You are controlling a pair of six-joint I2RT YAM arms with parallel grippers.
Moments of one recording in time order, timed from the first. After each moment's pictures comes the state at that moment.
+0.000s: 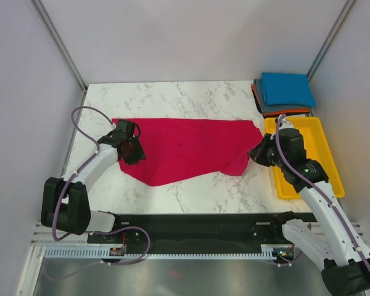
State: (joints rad) left arm -0.21 1.34 0.87 -0.60 -0.03 -0.62; right arm 0.27 0.84 0.85 -0.64 -0.11 0.60
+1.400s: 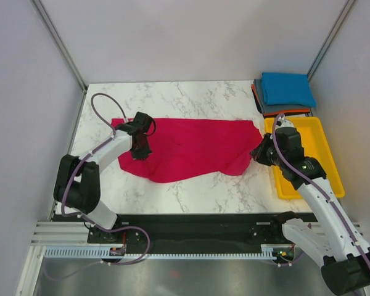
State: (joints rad) left arm -0.36 1.60 1.06 -0.73 -0.22 -0.63; right arm 0.27 0.86 0.85 -0.65 -0.05 0.57
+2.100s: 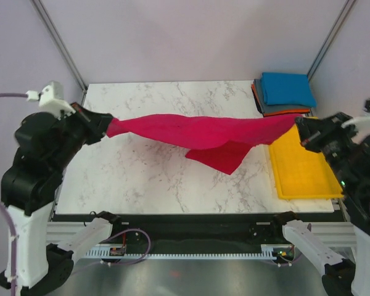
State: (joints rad) left arm -0.35 0.96 1.71 -0.99 -0.12 -0.60; right arm 0.27 0.81 1.63 -0.91 0.13 0.58
